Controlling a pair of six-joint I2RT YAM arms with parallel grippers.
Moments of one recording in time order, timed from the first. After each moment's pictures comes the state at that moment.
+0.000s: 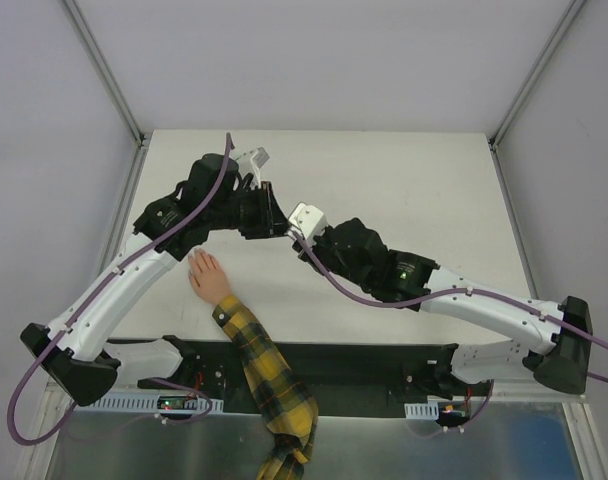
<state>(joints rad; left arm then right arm) -0.62 1.19 1.37 -0.80 0.31 -0.66 1.14 1.24 1.09 -0.23 0.26 -0.18</state>
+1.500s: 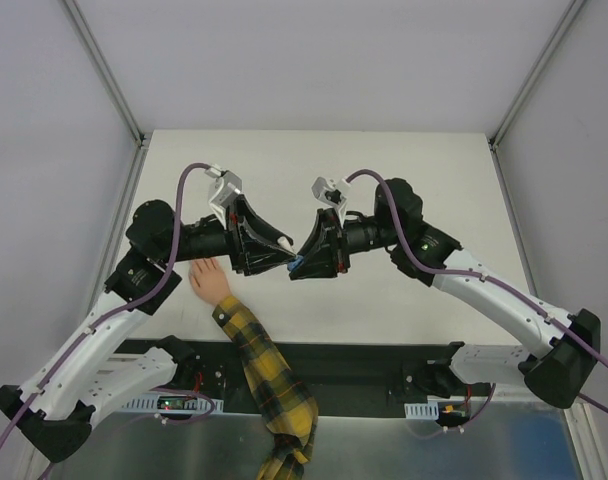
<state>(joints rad) -0.59 0.80 0.97 -0.08 0.82 -0.50 0.83 1.22 1.11 -0.01 -0.99 0.35</state>
